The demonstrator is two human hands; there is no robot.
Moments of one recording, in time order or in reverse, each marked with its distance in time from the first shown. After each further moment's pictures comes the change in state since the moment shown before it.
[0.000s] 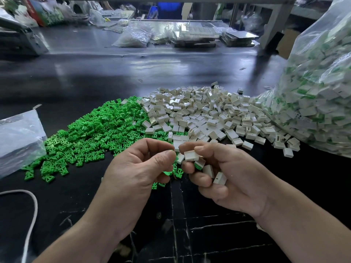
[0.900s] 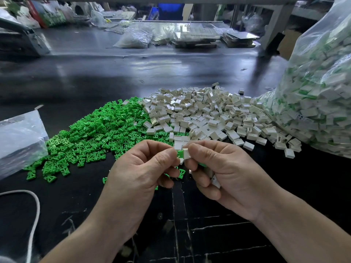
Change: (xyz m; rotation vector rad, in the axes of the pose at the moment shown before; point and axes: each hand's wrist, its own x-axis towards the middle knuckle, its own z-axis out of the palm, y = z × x) left_hand -0.003 0.001 0.005 -0.064 -0.012 0.020; right_hand 0.000 0.010 0.005 -0.238 0.091 -0.237
